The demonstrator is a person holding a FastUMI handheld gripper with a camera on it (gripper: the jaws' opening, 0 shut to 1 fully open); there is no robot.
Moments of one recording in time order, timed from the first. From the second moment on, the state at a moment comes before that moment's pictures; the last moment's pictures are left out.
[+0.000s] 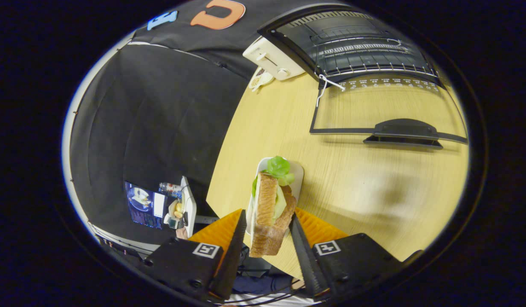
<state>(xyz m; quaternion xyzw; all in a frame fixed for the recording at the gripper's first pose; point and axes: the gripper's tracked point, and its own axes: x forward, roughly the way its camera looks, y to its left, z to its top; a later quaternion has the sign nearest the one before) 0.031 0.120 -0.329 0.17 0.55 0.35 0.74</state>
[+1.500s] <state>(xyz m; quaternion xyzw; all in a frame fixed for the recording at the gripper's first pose) 0.148 0.033 -0.235 0.41 0.17 0.24 0.86</state>
